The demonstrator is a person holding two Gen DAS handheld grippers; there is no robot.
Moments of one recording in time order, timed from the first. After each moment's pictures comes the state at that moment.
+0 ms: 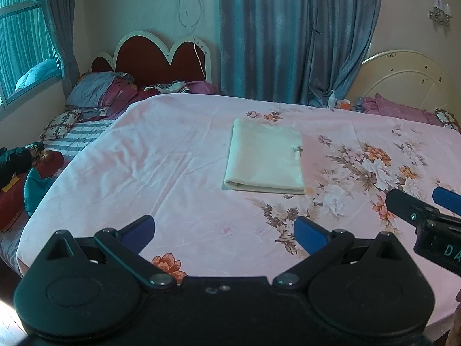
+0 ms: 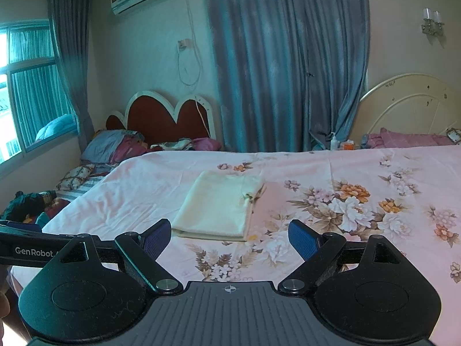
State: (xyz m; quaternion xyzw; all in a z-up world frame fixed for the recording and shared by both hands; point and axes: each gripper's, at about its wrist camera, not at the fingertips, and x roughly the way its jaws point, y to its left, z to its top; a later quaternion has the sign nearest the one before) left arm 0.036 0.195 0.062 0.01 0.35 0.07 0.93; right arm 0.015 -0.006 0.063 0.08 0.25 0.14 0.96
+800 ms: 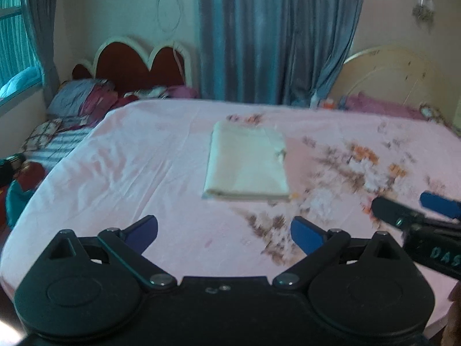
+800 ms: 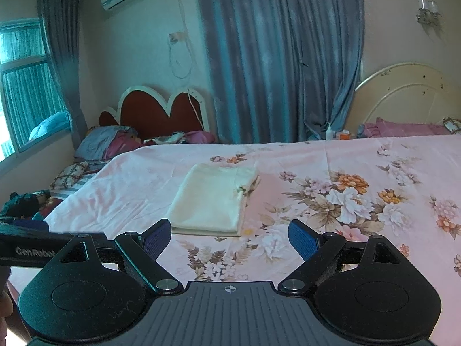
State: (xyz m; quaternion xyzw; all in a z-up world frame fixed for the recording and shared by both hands) left arm 0.063 0.192 0.051 0.01 0.34 0.02 0.94; right arm 0.039 -0.012 0.045 0.08 0.27 0.13 0.95
